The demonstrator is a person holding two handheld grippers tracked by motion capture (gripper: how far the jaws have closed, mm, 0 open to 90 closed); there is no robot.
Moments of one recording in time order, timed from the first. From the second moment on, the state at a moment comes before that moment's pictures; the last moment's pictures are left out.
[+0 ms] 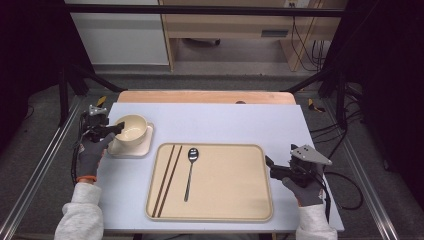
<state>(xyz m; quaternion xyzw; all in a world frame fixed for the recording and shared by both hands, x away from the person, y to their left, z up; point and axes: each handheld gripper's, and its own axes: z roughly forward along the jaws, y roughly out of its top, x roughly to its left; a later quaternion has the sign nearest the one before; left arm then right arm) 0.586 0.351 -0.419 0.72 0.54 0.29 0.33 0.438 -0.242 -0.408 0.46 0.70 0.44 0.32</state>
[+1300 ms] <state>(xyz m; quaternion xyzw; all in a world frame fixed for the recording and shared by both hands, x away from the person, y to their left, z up) 0.596 0.351 -0.441 0.69 0.61 0.22 0.30 0.437 -0.242 -0.407 0.46 0.70 0.44 0.32</state>
